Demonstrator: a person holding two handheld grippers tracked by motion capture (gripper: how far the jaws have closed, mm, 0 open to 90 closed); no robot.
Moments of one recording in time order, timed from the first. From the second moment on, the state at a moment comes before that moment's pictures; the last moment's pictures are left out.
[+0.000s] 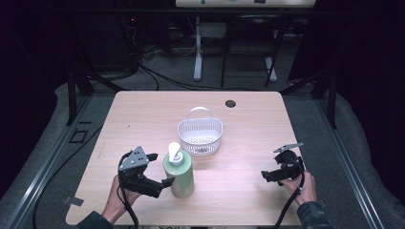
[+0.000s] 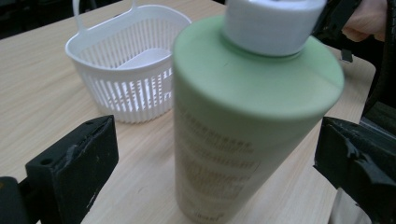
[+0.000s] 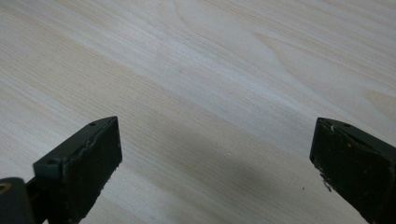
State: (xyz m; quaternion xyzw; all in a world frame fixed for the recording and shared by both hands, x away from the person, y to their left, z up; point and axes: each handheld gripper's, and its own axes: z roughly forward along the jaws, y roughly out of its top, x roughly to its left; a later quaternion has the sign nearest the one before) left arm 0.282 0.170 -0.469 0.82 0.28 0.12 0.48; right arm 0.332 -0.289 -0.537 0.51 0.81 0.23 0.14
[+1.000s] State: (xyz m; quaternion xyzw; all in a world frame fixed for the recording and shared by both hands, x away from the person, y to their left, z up) left arm 0.287 0.146 -0.475 0.81 0.25 0.15 0.50; right arm 0.333 -0.291 -0.537 0.51 0.82 0.24 0.14
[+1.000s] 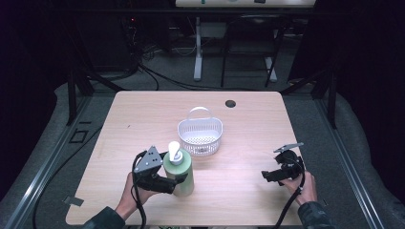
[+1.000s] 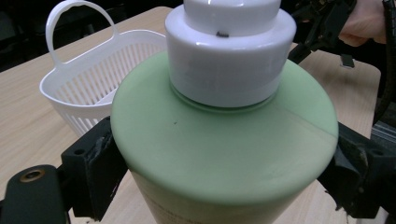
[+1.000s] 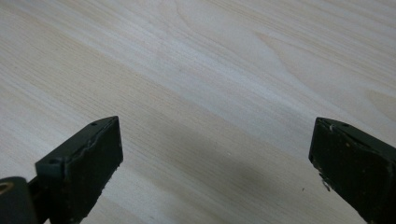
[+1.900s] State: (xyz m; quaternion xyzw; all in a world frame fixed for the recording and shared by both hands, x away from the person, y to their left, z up) left arm 0.317 0.156 -0.476 0.80 0.30 0.18 0.49; right arm 0.334 -0.288 -0.537 0.51 0.82 0.23 0.14
